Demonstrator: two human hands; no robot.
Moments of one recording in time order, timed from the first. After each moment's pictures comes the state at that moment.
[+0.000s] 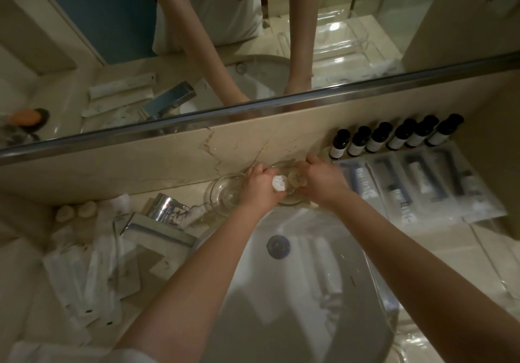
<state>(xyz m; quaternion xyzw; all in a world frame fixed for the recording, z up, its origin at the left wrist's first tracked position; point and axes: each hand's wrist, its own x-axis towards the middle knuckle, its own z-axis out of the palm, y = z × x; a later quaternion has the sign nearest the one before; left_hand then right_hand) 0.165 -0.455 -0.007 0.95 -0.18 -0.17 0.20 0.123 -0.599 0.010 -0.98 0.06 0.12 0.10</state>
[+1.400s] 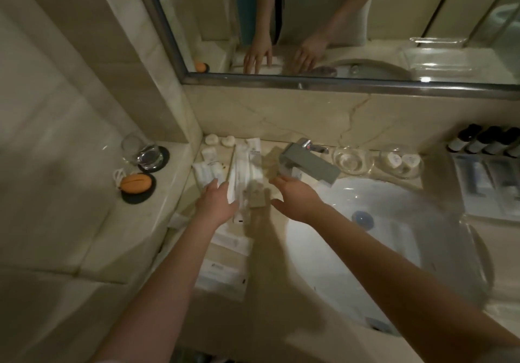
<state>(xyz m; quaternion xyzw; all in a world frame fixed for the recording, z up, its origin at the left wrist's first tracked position) 0.051 -0.072 0.035 0.97 0.07 -0.21 0.14 0.047 -0.270 0.052 -0.96 -0.15 0.16 0.18</state>
